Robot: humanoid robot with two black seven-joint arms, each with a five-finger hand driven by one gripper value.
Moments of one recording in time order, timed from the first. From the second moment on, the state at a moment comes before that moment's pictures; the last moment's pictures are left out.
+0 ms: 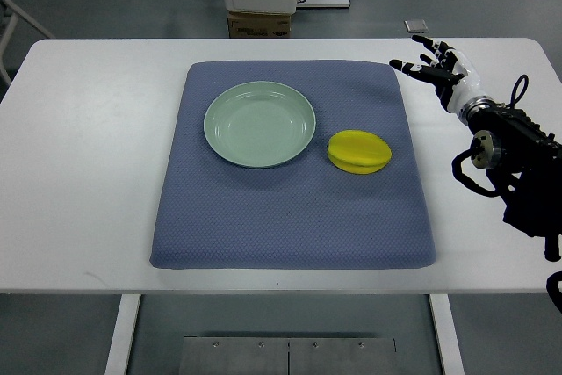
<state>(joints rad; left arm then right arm) -0.03 0.00 -0.10 -0.21 0.09 0.06 -0.21 0.98 -0.09 0.50 0.32 -0.20 0.05 0.27</state>
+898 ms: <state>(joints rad) -0.03 0.00 -0.10 -0.21 0.09 0.06 -0.21 0.99 -0.09 0.50 0.32 -0.20 0.05 0.27</state>
